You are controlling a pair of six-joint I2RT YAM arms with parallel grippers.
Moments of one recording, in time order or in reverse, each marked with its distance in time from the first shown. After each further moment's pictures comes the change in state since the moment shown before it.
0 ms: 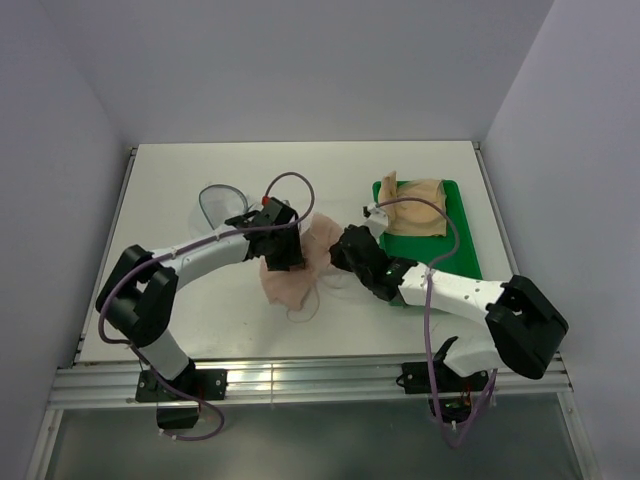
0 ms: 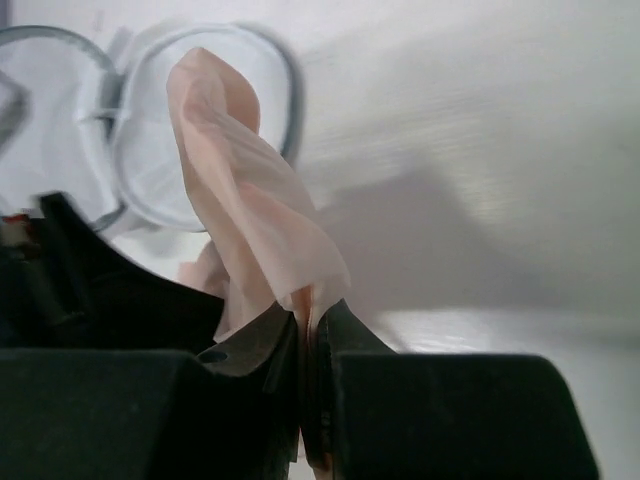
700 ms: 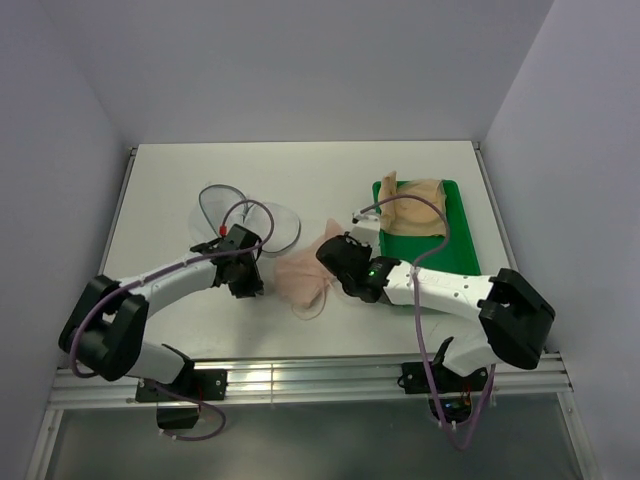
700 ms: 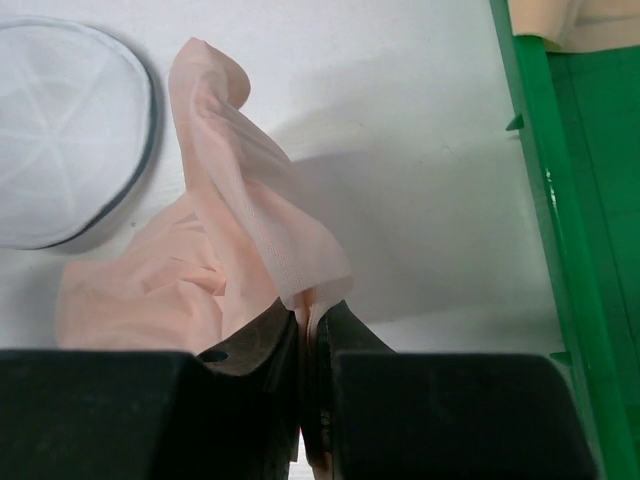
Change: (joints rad) left arm 0.129 -0.275 -0.327 -0.042 -0.060 -0.040; right arm 0.142 0.051 0.121 -0.356 0.387 -0.032
